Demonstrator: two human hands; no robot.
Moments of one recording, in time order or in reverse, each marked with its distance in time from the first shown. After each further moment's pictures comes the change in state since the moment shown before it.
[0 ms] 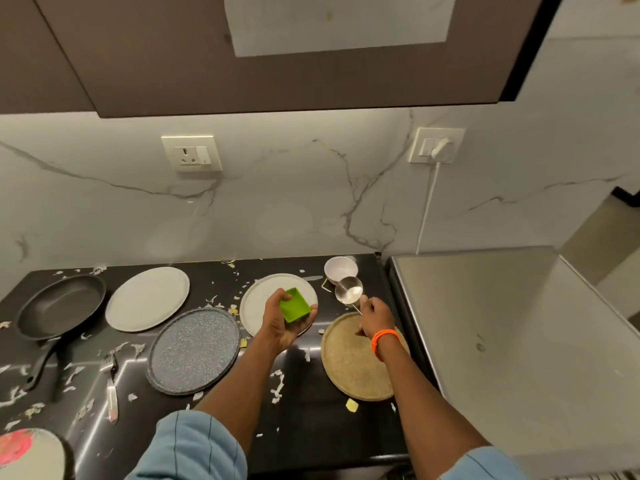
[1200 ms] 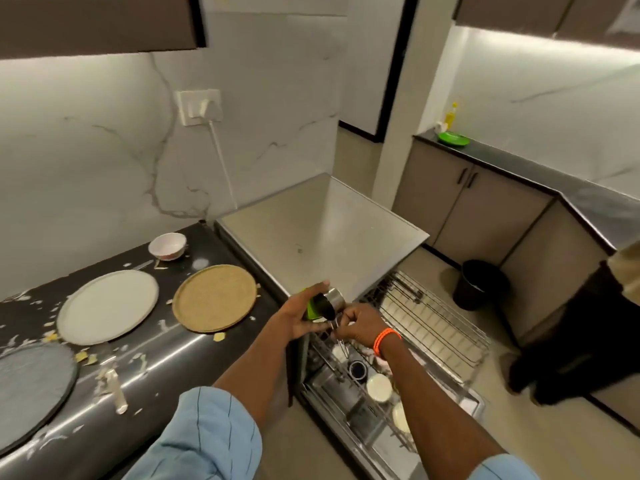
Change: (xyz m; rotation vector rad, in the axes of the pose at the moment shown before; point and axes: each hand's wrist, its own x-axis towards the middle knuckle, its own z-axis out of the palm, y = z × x) left_hand -0.171 -0.290 0.061 0.872 -0.619 -0.432; right_hand -0.293 0.163 -0.230 -0.107 0.190 0.025
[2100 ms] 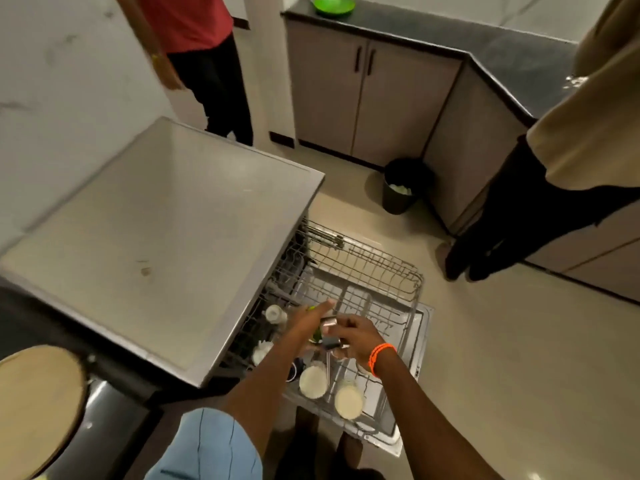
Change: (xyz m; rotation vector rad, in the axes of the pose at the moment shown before) left_hand 0.239 -0.140 0.184 0.630 0.024 -0.320; right_hand 0.036 0.216 -0.128 0.847 0.249 0.610
